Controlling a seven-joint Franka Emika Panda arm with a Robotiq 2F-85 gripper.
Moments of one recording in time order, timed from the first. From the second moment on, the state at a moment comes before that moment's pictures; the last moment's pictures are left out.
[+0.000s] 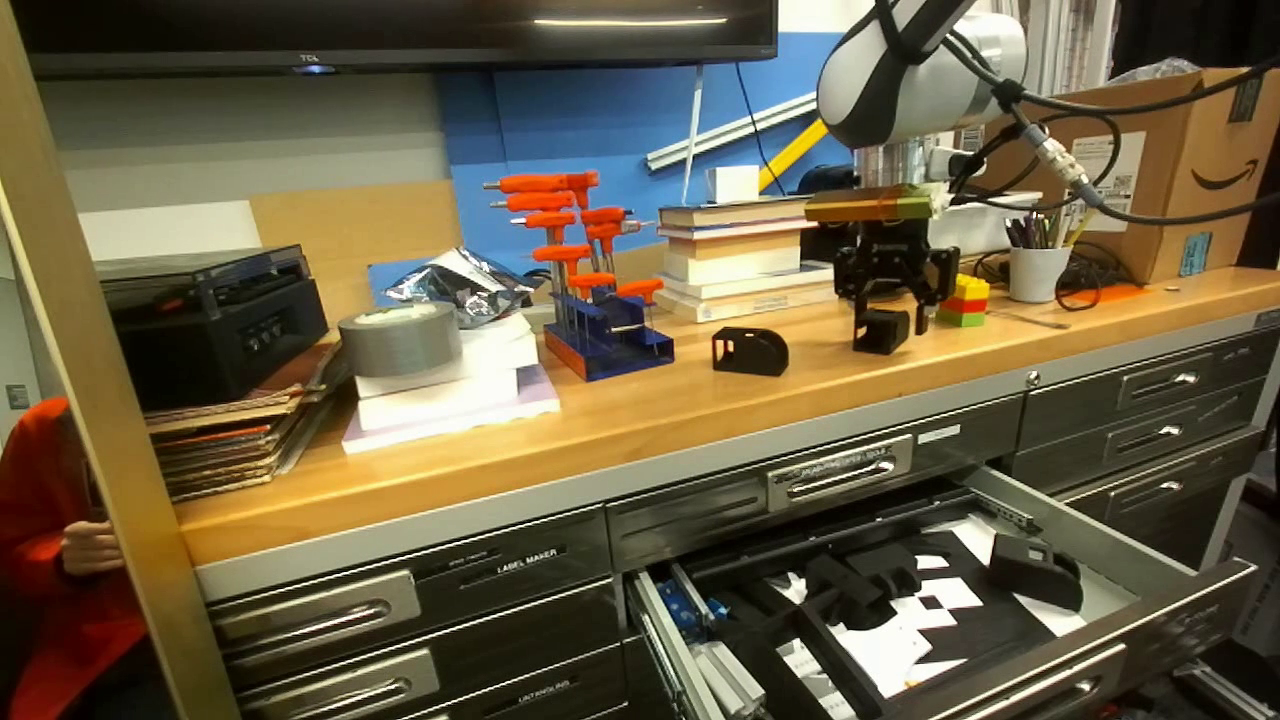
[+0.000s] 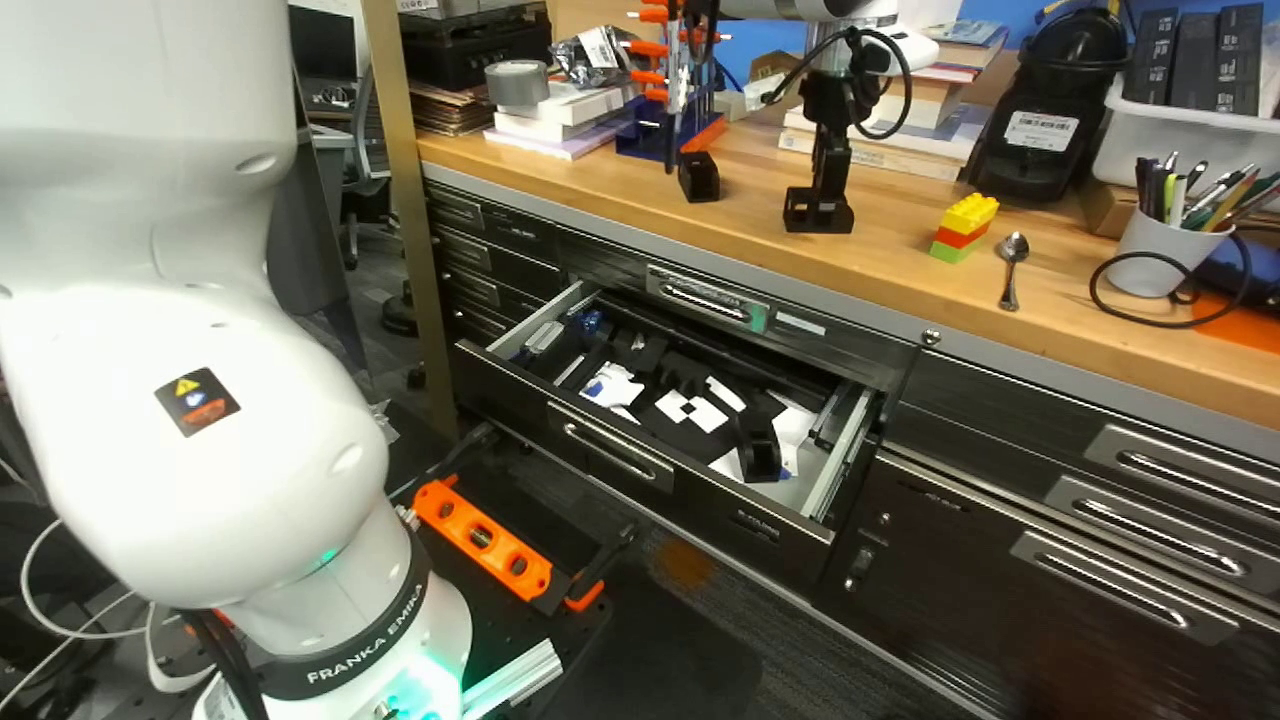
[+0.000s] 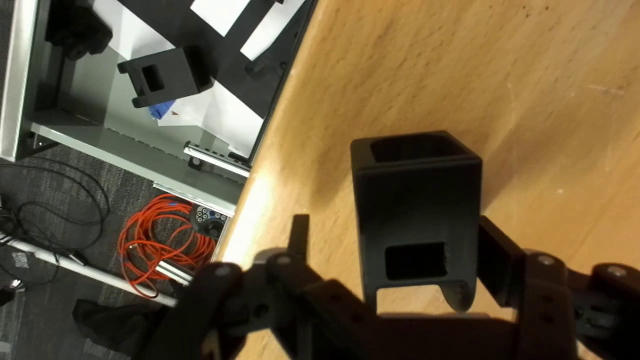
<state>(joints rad) -0.04 0.33 -0.09 -1.80 -0.06 2.14 1.00</state>
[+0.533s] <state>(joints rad) -0.03 0.33 -0.09 -1.79 -0.06 2.10 1.00</state>
